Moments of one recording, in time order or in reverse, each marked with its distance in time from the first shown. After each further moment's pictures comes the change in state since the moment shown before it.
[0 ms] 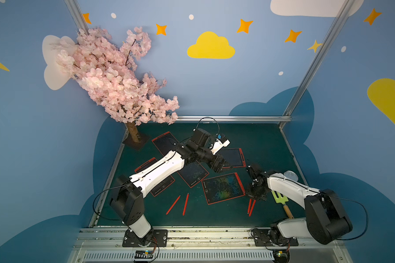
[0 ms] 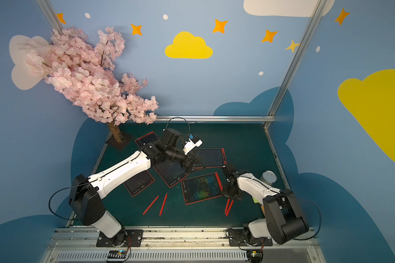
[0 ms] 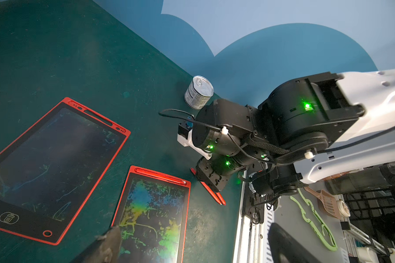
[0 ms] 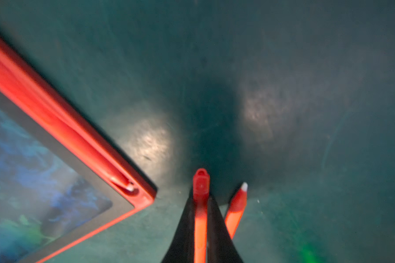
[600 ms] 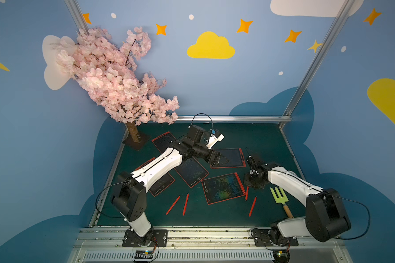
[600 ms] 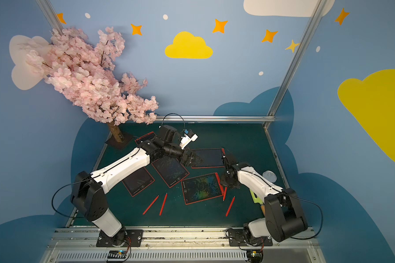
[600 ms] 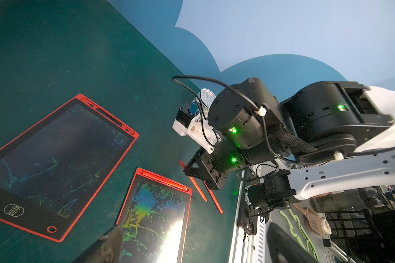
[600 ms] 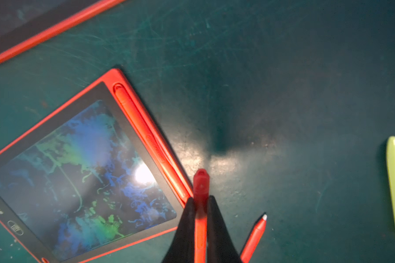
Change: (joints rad) left arm 0.086 0.046 0.000 0.057 0.086 -0.092; right arm -0.015 0.014 0.148 0.023 0.011 -0.125
